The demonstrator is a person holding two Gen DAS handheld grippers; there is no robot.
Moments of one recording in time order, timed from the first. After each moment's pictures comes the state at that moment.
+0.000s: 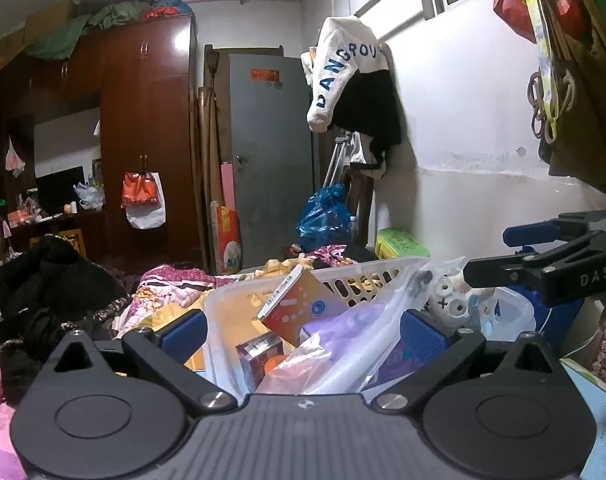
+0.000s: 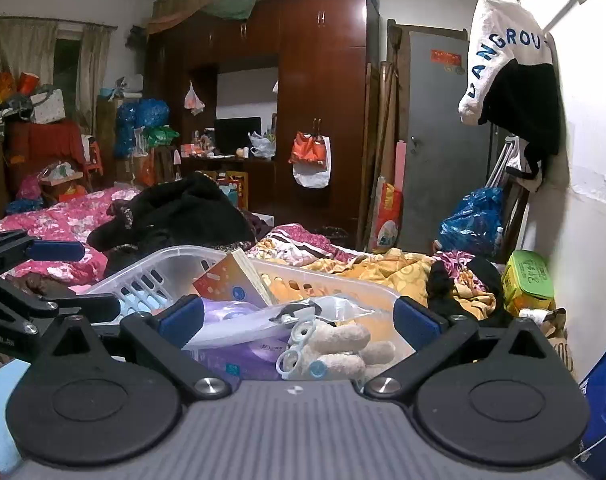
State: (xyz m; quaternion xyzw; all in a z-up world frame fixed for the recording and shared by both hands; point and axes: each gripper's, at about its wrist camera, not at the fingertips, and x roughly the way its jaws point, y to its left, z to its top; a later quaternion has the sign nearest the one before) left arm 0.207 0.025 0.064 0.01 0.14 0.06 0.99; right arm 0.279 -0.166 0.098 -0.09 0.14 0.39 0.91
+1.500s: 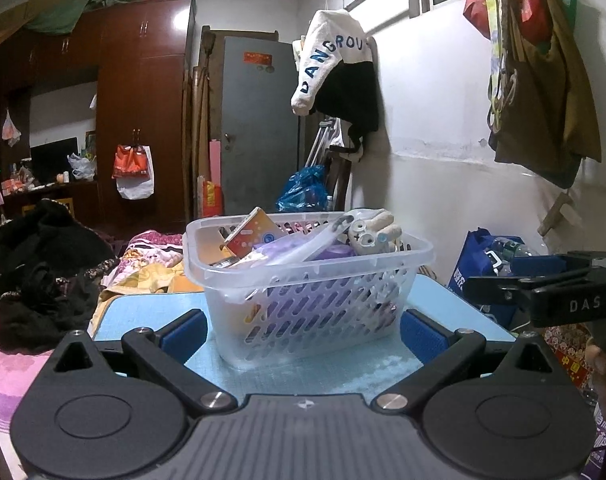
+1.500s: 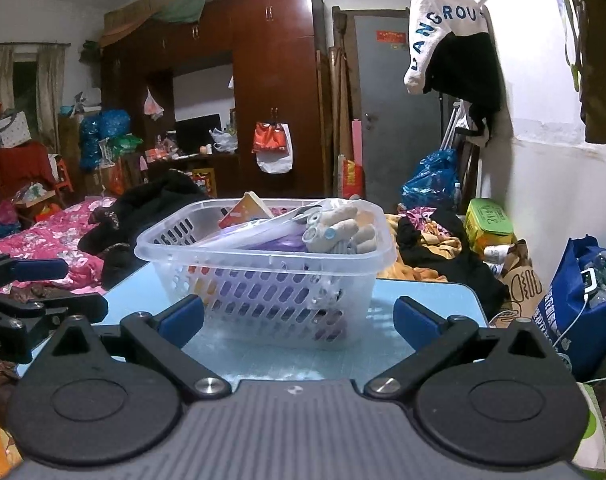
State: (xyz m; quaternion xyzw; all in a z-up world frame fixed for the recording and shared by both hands) left arm 0.100 -0.023 0.046 -0.02 0.17 0.04 0.98; right arm 0.162 -0.221 0.062 -0.04 0.18 0.32 0.93
